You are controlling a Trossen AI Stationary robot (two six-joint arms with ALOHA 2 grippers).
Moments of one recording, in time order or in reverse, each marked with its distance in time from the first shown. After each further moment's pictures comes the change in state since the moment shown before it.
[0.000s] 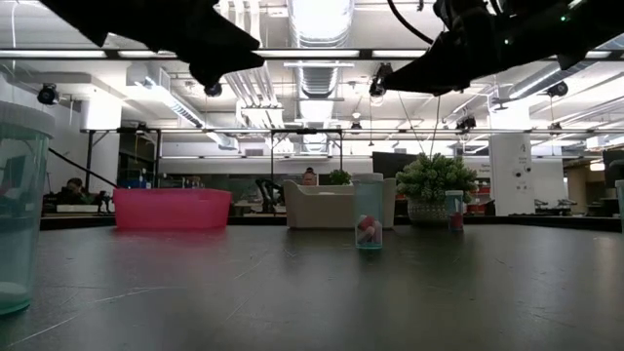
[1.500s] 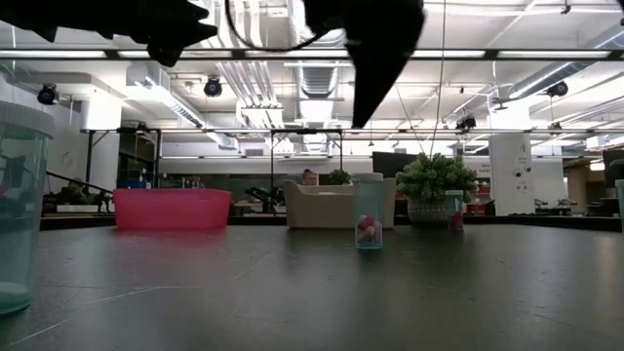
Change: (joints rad) left arm 0.020 -0.384 -0.135 -0.070 -0.005 0.080; right arm 0.173 0.797 1.253 -1.599 0.119 0.533
